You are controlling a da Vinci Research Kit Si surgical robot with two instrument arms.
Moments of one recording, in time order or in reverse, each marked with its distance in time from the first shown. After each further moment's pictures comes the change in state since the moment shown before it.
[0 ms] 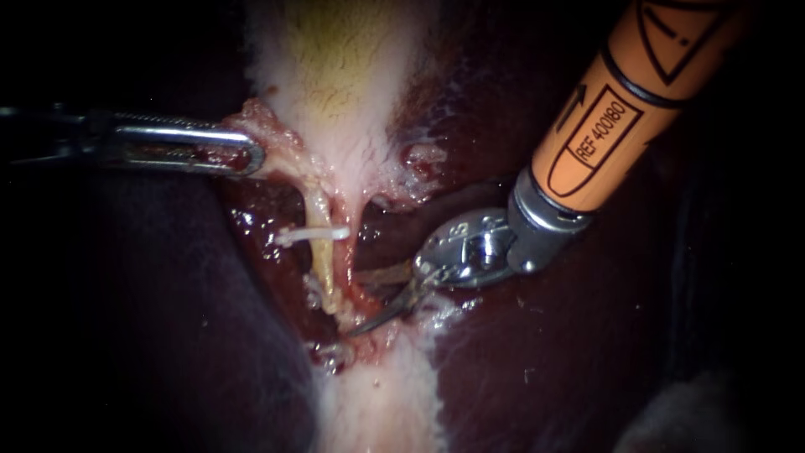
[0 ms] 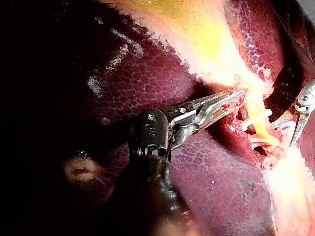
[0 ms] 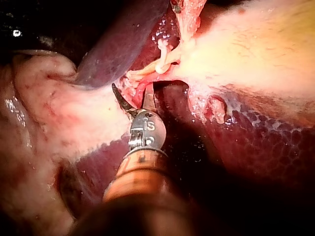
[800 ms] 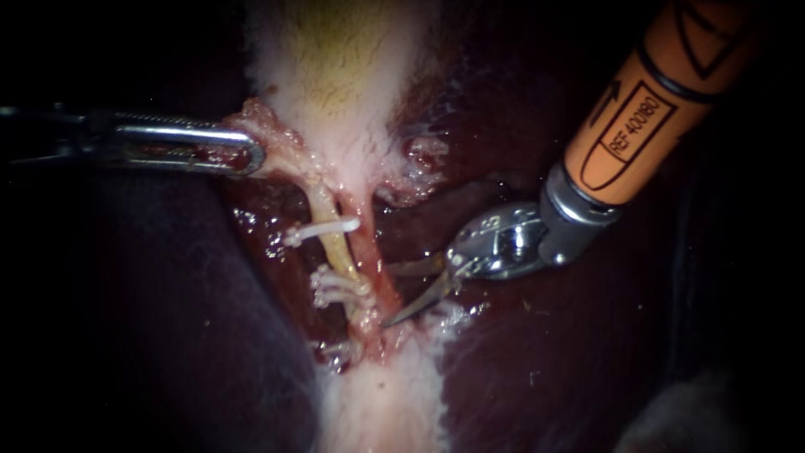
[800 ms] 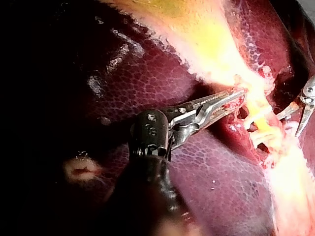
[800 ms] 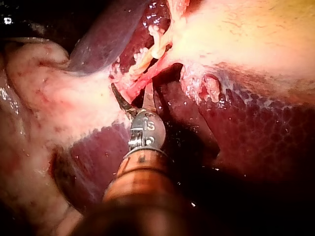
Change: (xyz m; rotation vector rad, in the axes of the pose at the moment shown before) right arm -0.003 0.001 -0.004 -0.028 0.011 0.014; left arm 0.000 0.000 0.000 0.001 0.000 0.000
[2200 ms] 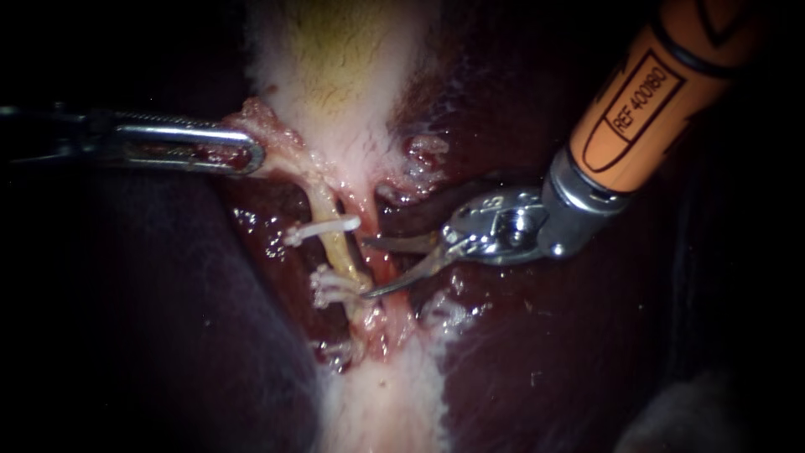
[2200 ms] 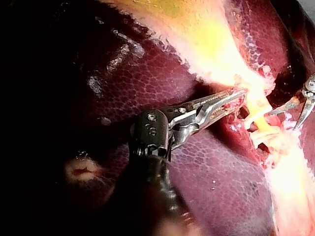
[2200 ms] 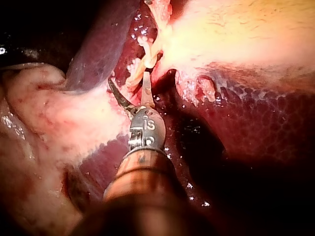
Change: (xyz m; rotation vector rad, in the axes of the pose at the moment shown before) right arm 0.003 0.000 0.001 -0.006 0.079 0.120; left arm 0.000 0.000 0.000 -0.004 -0.001 0.000
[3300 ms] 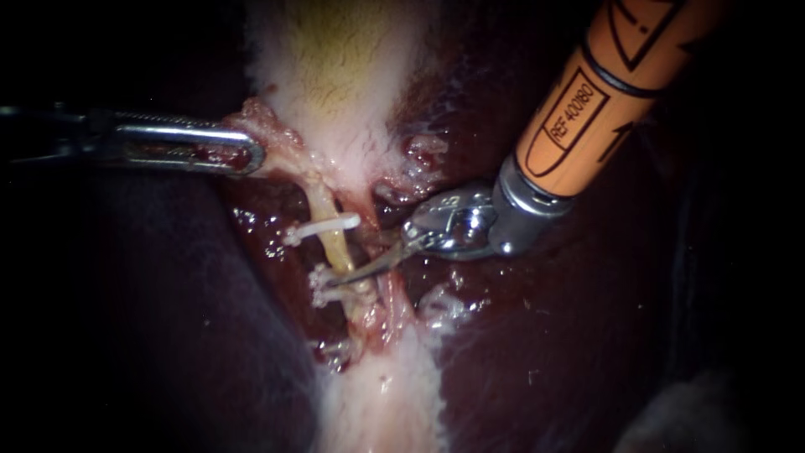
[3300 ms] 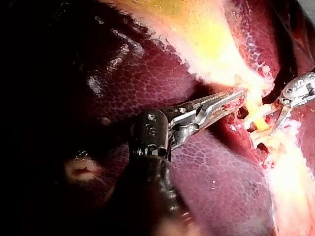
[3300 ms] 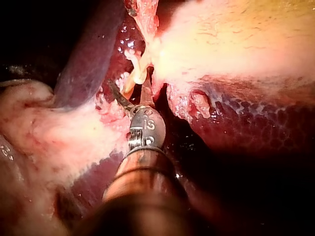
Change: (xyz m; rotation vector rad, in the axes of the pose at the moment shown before) right arm 0.001 0.003 0.004 0.010 0.050 0.020; left arm 0.000 0.000 0.000 0.000 0.000 0.000
